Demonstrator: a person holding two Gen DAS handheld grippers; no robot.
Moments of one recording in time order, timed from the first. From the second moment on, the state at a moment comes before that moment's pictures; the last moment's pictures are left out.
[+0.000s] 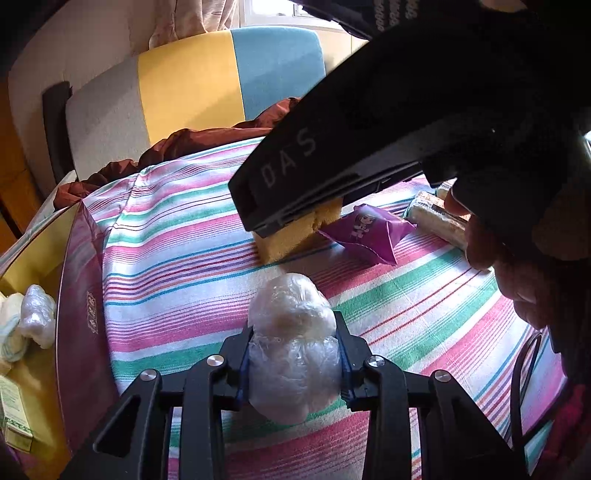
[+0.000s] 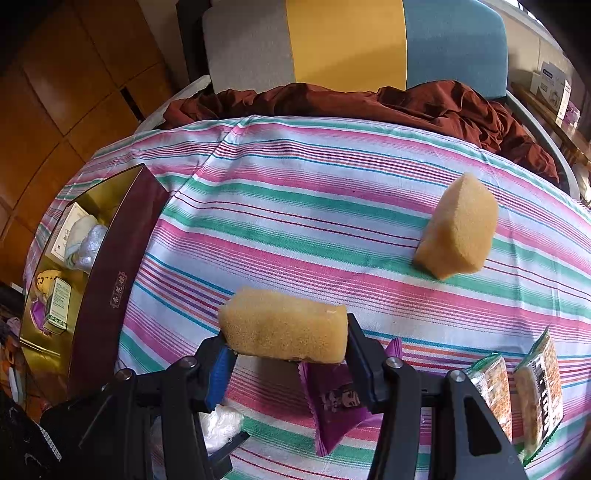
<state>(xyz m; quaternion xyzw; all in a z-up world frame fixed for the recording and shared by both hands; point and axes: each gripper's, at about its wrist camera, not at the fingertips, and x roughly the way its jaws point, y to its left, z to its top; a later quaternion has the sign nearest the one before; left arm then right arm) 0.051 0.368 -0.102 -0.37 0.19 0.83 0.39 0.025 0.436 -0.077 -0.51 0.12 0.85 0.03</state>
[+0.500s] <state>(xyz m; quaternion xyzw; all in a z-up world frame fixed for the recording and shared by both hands) 0.074 0.321 -0.049 -0.35 0.16 0.83 0.40 0.030 0.429 -0.078 -0.51 0.10 0.86 0.04</state>
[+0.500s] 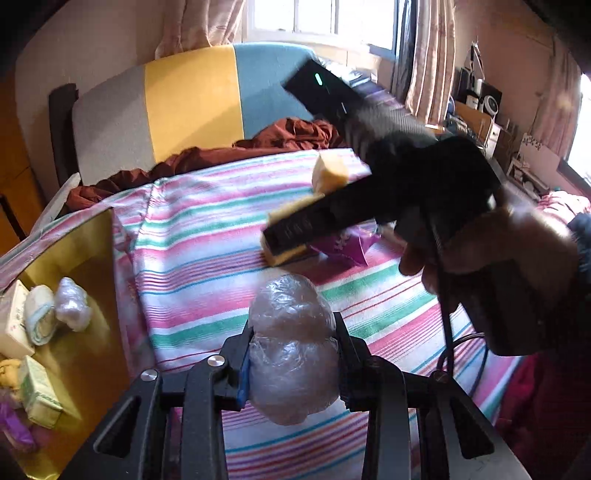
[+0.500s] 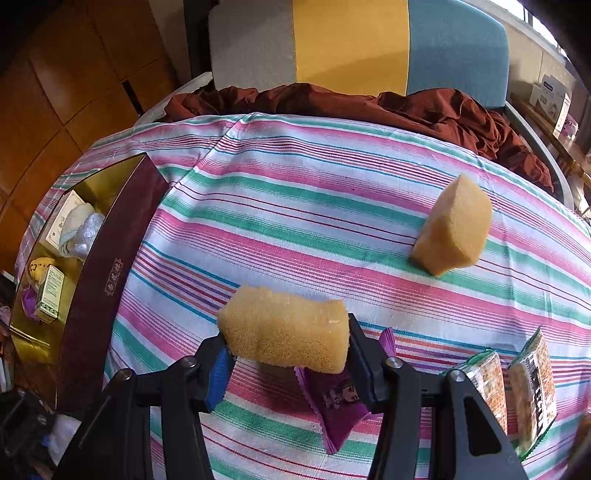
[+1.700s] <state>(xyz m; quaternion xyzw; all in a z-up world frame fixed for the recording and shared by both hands) -0.039 0.085 -0.064 -0.42 0.02 0.89 0.15 0.032 0.409 -0.085 -0.52 0.03 0.85 0.07</state>
